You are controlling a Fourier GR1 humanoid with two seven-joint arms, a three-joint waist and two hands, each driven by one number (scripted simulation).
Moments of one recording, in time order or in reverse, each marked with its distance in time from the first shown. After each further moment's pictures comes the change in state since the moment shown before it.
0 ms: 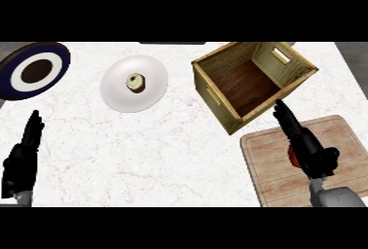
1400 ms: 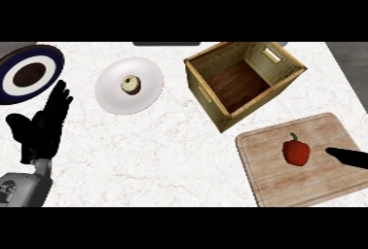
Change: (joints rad) left arm -0.186 -0.053 -0.031 -0.097 0.091 -0.069 0.257; right arm 0.083 -0.245 -0.202 -0.013 0.572 -0.452 0.693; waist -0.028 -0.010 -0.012
